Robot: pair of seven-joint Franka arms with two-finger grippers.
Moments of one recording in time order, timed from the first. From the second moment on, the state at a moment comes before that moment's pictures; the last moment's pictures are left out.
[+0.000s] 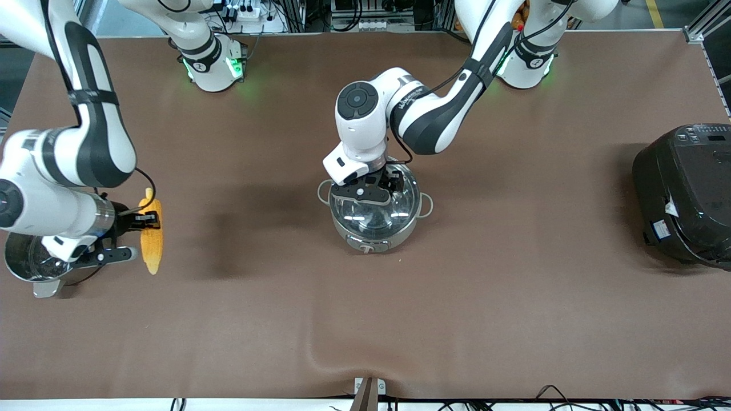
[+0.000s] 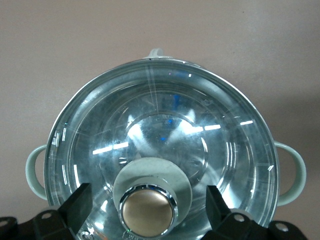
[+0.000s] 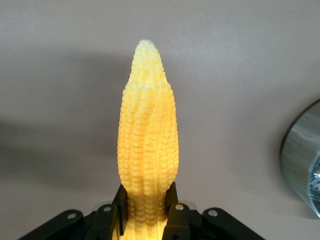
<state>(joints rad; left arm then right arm) -0.80 0.63 -0.03 -1.36 0.11 1.99 -0.67 0.01 0.38 0.01 -1.60 0.00 1.79 -0.16</state>
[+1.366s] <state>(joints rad) -0.73 0.52 -0.02 -1.33 0.01 1.86 -0.78 0.26 0.38 0.02 -1.46 0.05 1.78 0.09</state>
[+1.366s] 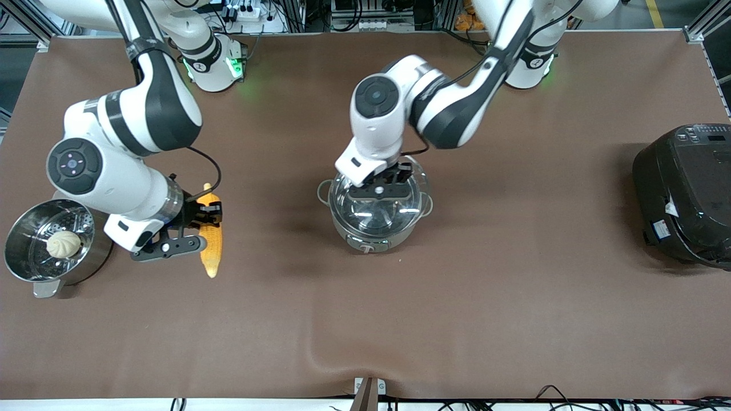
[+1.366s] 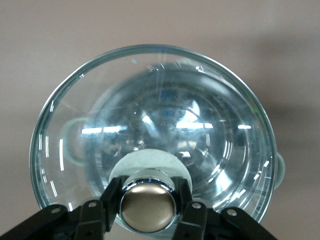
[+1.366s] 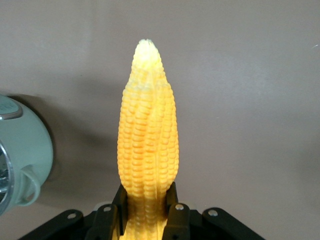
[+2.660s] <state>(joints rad) -0.25 0.61 -0.02 -1.39 0.01 1.83 -0.49 0.82 0.63 0.00 -1.45 0.04 2.20 0.86</state>
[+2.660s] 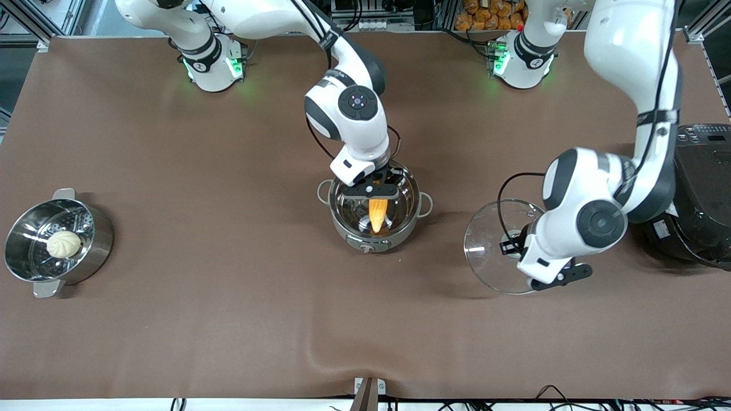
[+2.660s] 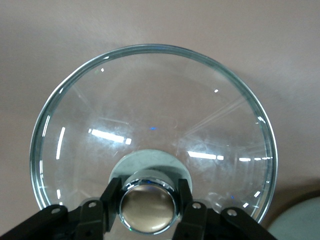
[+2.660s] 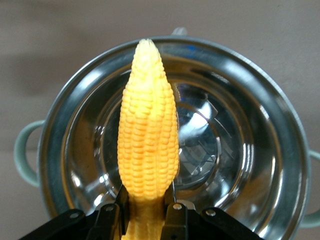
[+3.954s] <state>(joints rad) -0.17 0.58 -0.02 -1.77 0.01 2.27 -0.39 0.39 0.40 -0.03 -1.39 0.00 1.78 0.49</state>
